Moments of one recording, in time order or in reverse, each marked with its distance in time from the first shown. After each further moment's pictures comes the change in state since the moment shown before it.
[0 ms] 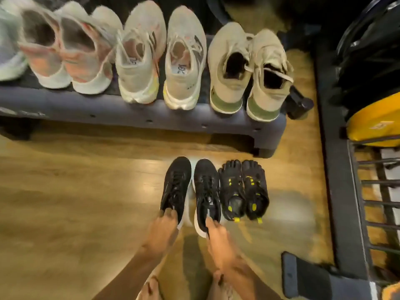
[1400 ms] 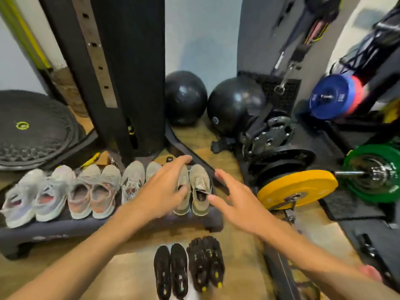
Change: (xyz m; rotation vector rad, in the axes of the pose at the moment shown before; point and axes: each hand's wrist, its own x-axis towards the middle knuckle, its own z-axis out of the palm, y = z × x) left_hand -0.195 0.080 -0.531 -0.429 0.589 0.672; right_hand -0.300 -0.104 -0.488 0.229 0.629 -0.355
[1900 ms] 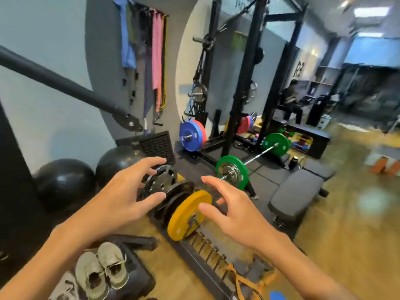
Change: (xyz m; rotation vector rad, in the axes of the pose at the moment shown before) left_hand -0.021 0.367 -0.188 -0.139 -0.147 0.694; right_hand -0.299 -0.179 -0.274 -0.093 0.648 0.205
